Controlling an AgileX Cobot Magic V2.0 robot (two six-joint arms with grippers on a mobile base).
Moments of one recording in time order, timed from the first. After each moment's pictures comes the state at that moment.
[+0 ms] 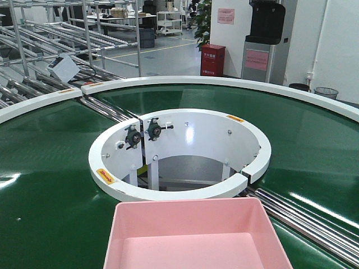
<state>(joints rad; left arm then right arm) -0.09 -0.01 0.03 -0.05 0.19 -0.03 0.01 -0.01 0.03 -0.15 0.22 0.05</state>
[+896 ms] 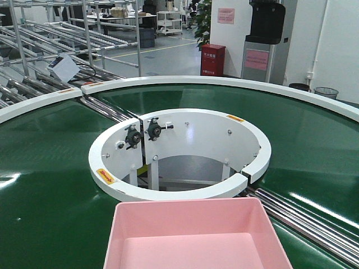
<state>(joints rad) -0.09 -0.01 0.03 -0.05 0.18 -0.07 0.01 -0.01 0.03 -0.15 0.21 0.05</state>
